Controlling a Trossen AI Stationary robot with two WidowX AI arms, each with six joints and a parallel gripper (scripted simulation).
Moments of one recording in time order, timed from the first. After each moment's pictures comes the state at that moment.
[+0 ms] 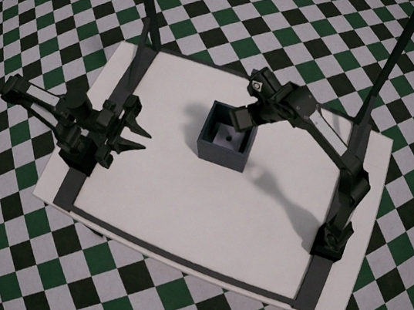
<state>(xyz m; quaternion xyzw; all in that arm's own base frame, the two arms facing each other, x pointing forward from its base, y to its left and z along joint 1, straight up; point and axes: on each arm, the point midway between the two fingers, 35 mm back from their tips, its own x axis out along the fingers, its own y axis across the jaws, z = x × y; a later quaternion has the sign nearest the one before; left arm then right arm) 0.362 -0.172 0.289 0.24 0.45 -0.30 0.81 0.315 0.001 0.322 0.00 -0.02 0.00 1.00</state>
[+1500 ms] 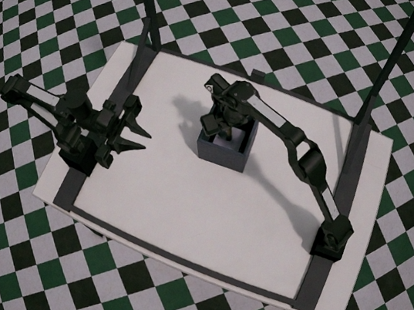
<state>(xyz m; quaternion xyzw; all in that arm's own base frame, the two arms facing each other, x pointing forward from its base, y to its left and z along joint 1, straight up) 0.452 -0.208 0.106 0.24 0.59 -0.30 0.71 0.315 0.001 0.322 0.00 -0.02 0.00 1.00</state>
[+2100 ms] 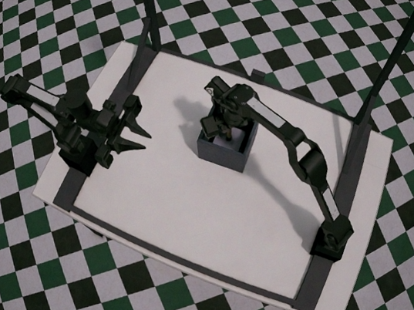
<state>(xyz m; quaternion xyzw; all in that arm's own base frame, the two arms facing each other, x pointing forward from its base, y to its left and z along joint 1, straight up) 0.452 -0.208 0.092 0.24 0.58 -0.30 0.72 0.315 0.001 0.322 0.00 -0.02 0.00 1.00</state>
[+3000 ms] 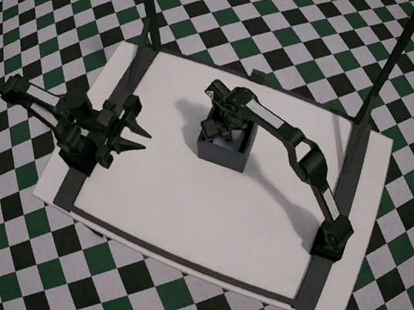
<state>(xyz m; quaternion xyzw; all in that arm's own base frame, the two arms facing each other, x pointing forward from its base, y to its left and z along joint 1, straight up) 0.452 -0.207 0.076 0.24 0.59 -0.30 0.72 0.315 0.001 0.322 0.00 -0.02 0.00 1.00</state>
